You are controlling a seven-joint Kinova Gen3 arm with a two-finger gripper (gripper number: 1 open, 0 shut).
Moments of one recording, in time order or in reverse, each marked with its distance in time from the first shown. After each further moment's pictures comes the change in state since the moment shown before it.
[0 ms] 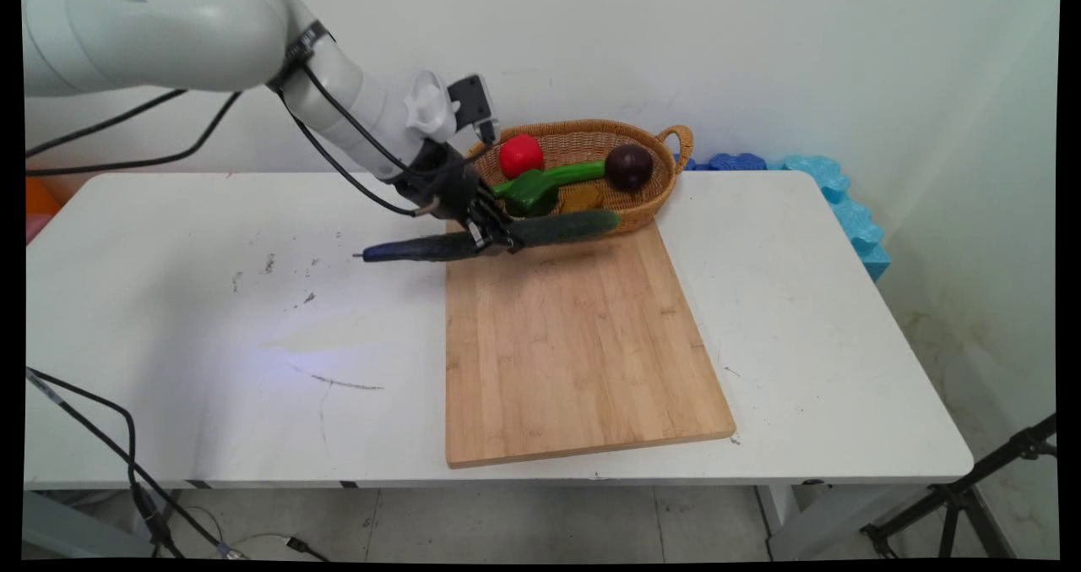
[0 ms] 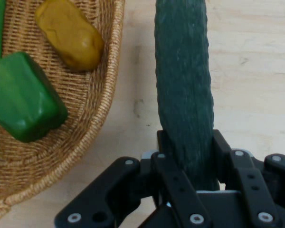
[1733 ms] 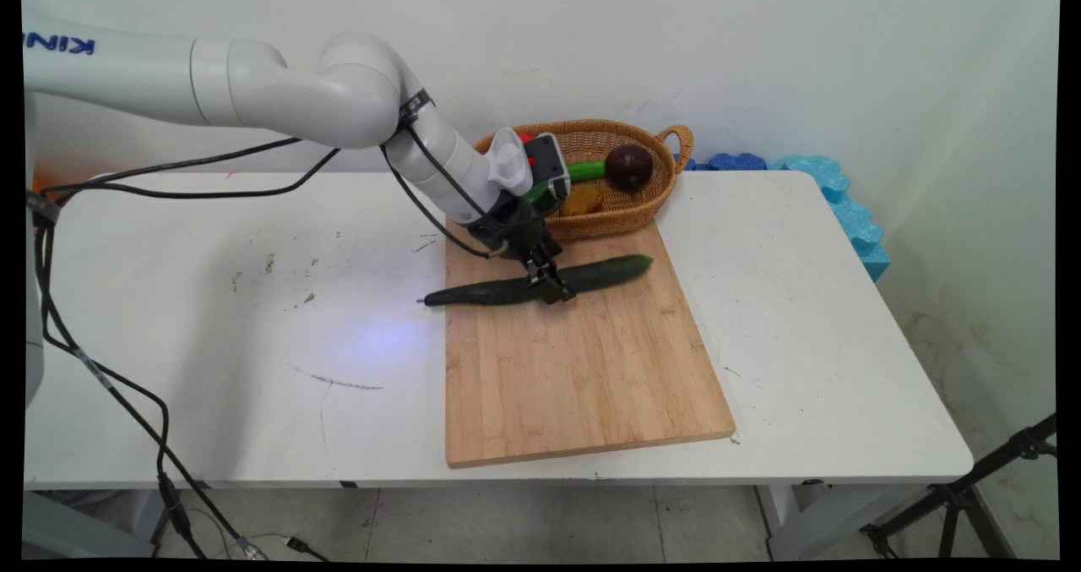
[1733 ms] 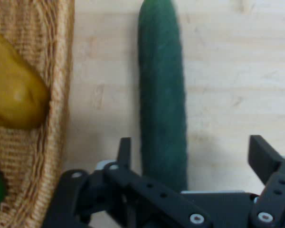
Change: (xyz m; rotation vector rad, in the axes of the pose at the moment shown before) arm 0.025 0.014 0.092 -0.056 -0.009 0.040
